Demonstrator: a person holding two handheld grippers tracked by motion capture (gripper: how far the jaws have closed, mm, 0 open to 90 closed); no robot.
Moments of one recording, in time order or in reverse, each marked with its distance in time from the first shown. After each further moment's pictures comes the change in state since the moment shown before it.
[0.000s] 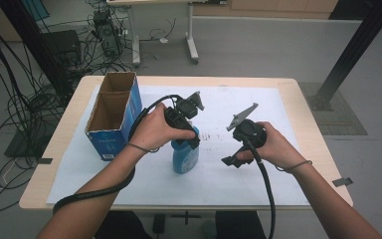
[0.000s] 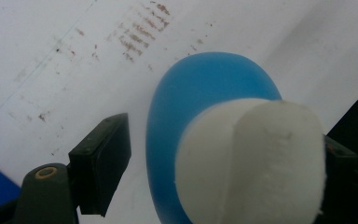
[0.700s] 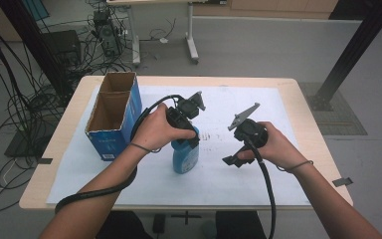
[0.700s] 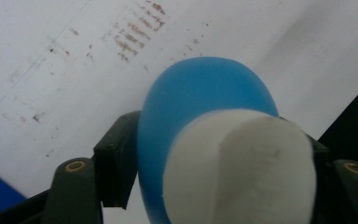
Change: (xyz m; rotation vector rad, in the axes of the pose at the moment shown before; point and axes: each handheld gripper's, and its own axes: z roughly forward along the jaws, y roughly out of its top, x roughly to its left) left arm -0.002 0.003 0.001 0.008 -0.019 0.004; right arm -0.002 -0.002 -0.001 -0.006 -0.001 0.000
